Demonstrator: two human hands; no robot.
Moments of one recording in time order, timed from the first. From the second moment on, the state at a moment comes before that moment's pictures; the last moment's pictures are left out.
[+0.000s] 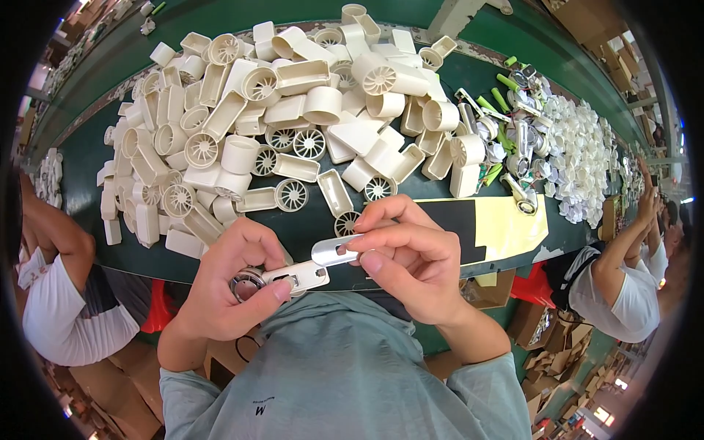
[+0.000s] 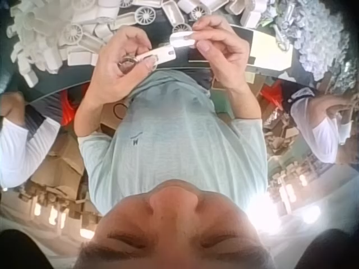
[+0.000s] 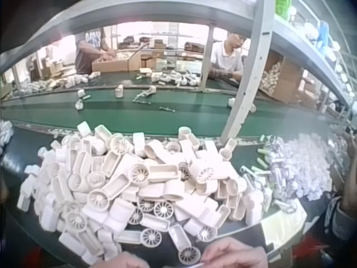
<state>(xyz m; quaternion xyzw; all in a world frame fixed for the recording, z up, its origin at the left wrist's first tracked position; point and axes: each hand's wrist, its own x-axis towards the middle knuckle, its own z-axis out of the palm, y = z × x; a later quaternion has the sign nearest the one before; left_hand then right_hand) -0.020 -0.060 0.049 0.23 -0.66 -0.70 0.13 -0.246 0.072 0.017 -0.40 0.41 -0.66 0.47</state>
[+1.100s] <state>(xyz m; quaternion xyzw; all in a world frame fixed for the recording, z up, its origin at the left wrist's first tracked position) -0.019 -0.056 0.037 0.21 -0.66 -0.71 0.14 -0.238 0.070 0.009 -0.42 0.41 -0.67 0.45</state>
